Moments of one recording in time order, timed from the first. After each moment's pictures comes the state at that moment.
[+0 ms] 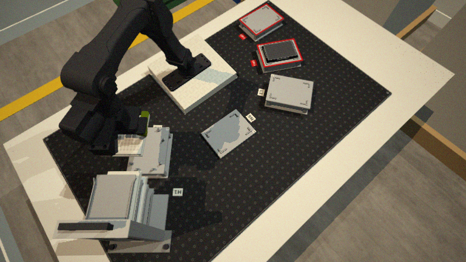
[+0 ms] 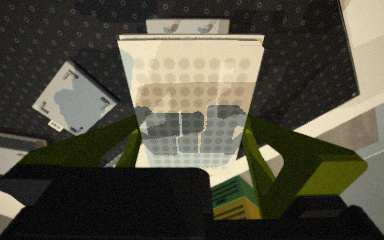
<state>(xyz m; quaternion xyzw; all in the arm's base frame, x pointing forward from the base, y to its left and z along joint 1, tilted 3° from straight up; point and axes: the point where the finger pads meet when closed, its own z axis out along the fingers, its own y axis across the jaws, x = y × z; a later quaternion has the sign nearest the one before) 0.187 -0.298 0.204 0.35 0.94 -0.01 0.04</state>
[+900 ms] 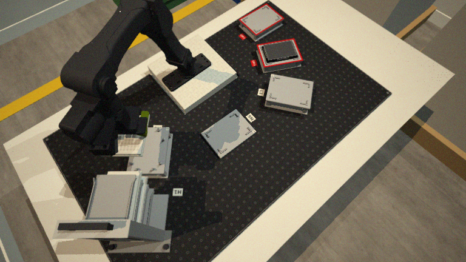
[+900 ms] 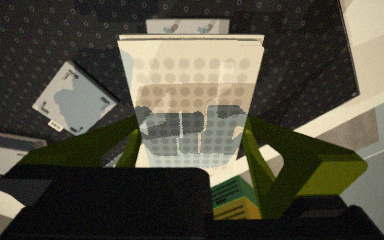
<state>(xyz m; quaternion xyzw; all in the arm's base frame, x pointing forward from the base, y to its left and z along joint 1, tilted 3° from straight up) 0.187 -0.298 0.204 0.35 0.94 -0.01 0.04</state>
